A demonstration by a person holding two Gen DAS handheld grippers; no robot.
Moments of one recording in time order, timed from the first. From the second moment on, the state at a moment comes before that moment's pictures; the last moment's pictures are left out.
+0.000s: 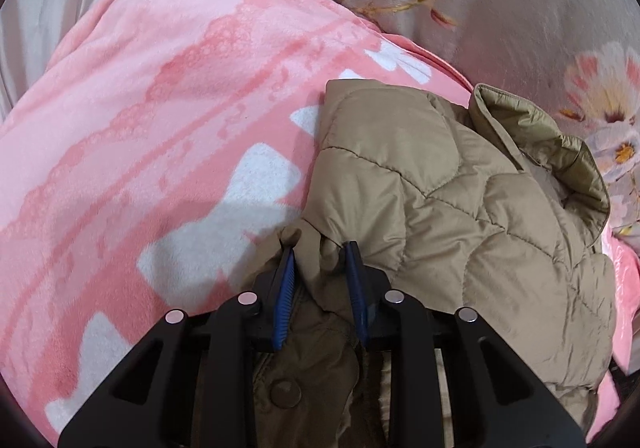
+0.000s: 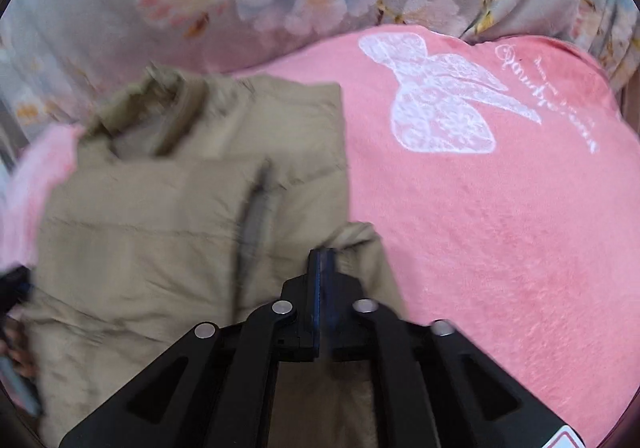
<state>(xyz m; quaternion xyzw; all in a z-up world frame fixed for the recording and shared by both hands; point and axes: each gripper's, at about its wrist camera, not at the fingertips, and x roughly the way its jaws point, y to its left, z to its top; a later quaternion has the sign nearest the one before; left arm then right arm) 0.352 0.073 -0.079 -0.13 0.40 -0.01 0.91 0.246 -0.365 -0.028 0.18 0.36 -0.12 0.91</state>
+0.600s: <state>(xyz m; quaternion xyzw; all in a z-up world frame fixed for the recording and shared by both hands) 0.347 0.067 -0.080 -0.11 0.39 -0.01 0.91 0.280 -0.312 -0.019 0.07 0.36 -0.13 0.92</state>
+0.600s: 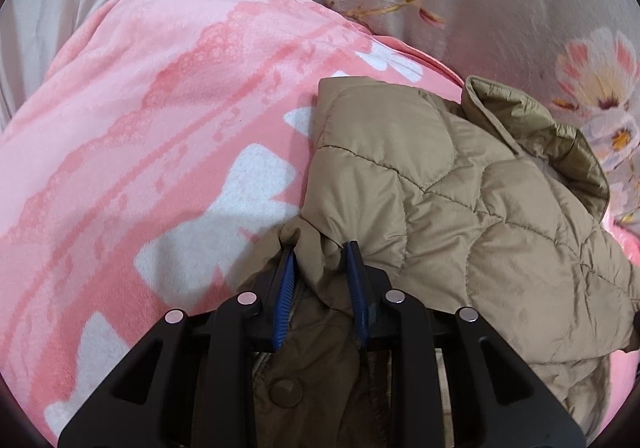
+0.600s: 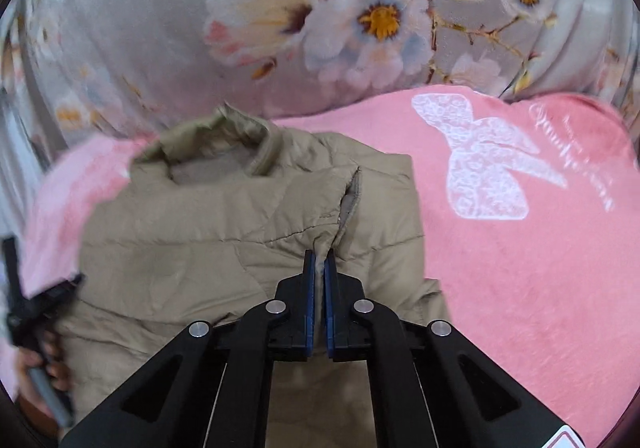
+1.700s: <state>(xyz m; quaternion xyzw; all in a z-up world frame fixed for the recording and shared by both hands) 0.343 -0.054 -0.039 0.01 0.42 -0.10 0.90 0.309 -0.214 -0.042 0.05 0.42 -0.03 0.91</state>
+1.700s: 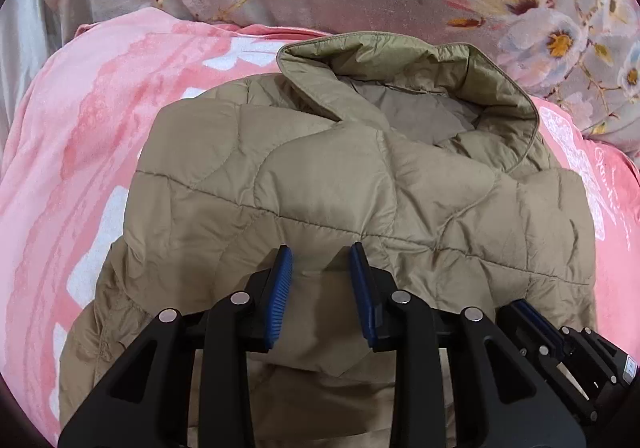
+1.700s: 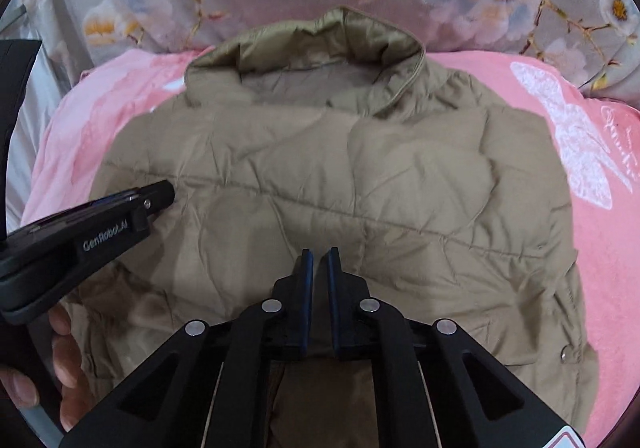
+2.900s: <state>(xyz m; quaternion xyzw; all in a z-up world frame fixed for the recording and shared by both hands) 0.322 -0.076 -0.081 0.10 0.37 -0.06 0.92 0.301 -0.211 -0.069 0.05 0.40 -0.04 0.92</state>
